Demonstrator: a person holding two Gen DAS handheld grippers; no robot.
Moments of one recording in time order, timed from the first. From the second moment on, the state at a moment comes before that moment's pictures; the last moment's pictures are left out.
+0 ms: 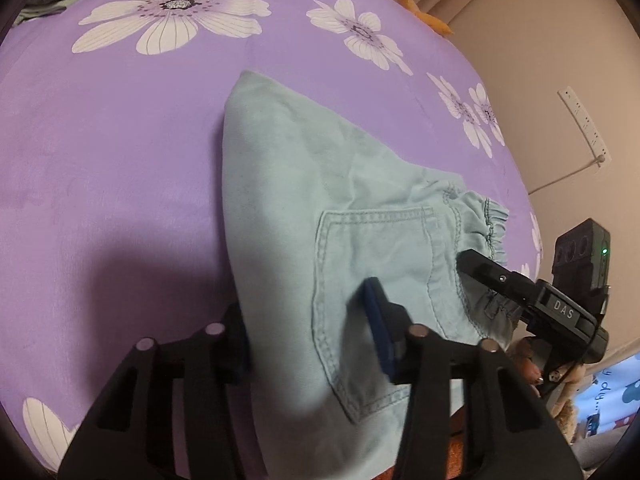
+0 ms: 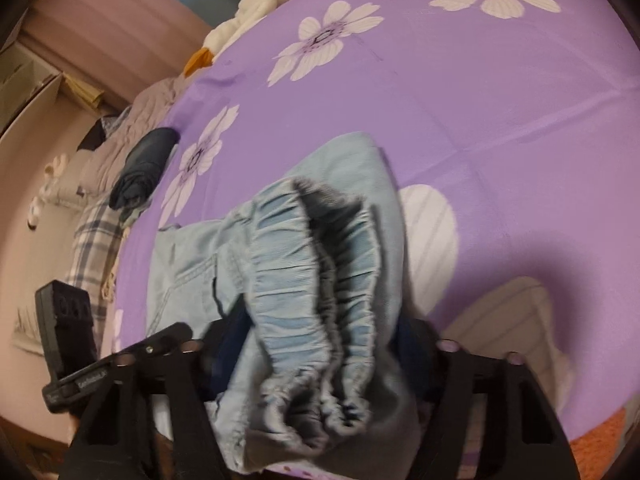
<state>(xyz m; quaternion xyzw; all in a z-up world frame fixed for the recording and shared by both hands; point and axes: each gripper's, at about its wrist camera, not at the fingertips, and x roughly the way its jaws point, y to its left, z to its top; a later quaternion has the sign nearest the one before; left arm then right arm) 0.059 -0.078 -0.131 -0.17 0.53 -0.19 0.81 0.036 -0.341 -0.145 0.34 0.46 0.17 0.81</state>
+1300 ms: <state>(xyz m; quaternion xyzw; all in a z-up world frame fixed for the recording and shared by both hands) 0.078 -0.026 -0.052 -0.13 0.41 -0.13 0.90 0.072 -0.259 -0.033 0.17 0.37 0.16 0.90</state>
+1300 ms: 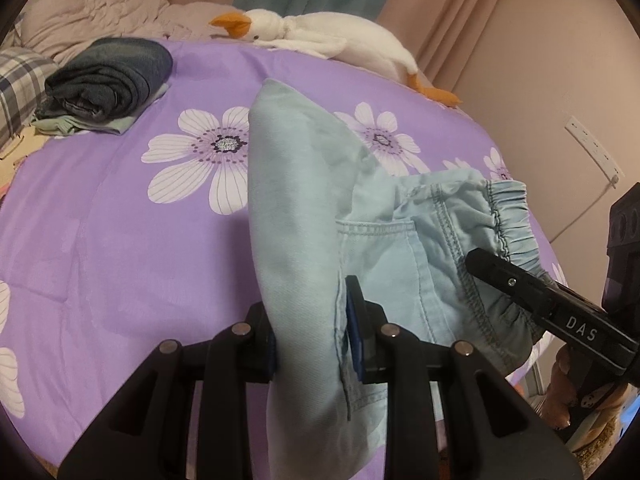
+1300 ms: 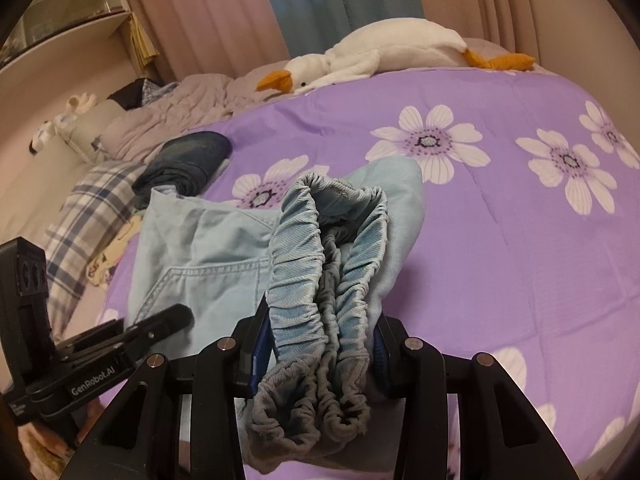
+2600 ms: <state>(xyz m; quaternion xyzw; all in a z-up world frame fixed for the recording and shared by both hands) 0.024 -0.011 -0.017 -0.12 0.37 -0.03 0.92 0.026 -0.262 0.008 0.14 0.30 0.08 0.94</state>
